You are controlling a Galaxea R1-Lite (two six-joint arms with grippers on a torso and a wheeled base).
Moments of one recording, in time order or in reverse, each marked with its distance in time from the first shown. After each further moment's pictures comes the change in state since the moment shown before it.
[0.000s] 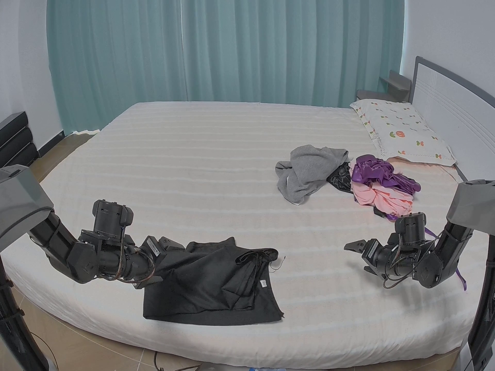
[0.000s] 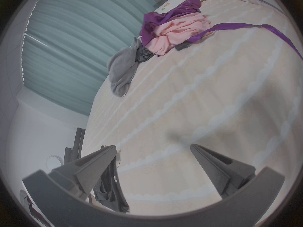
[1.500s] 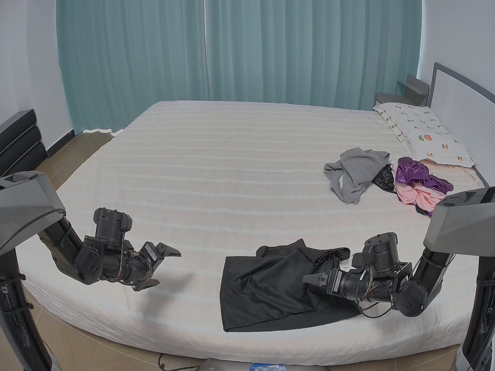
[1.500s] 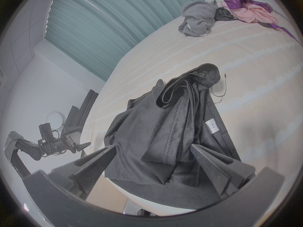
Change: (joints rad) left arm 0.056 0.106 -0.006 -0.066 -0.020 0.047; right arm 0.280 0.004 0.095 -0.099 -0.014 -0.139
